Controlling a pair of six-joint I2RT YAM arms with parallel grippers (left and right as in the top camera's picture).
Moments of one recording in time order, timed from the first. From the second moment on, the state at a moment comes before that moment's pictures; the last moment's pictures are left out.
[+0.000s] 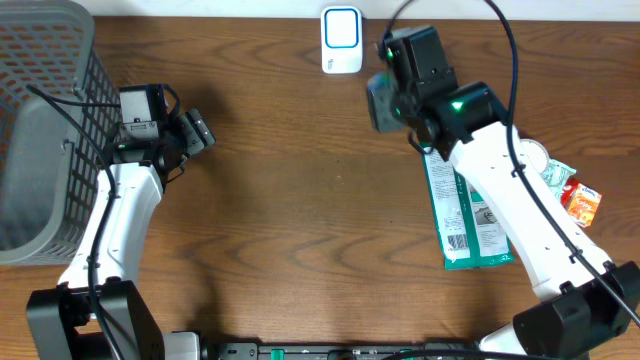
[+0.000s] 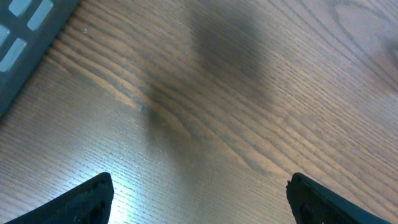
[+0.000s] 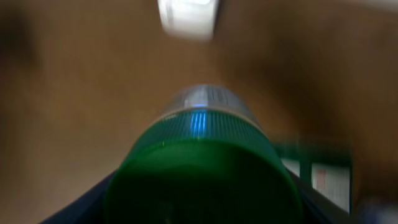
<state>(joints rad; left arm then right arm) 0.10 1.54 1.07 -0.50 0.01 -0.43 0.44 1.69 1.64 -0.94 0.10 0.19</state>
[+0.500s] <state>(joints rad) 0.10 1.54 1.07 -0.50 0.01 -0.43 0.38 1.66 1.41 -1.23 -0.02 0.27</state>
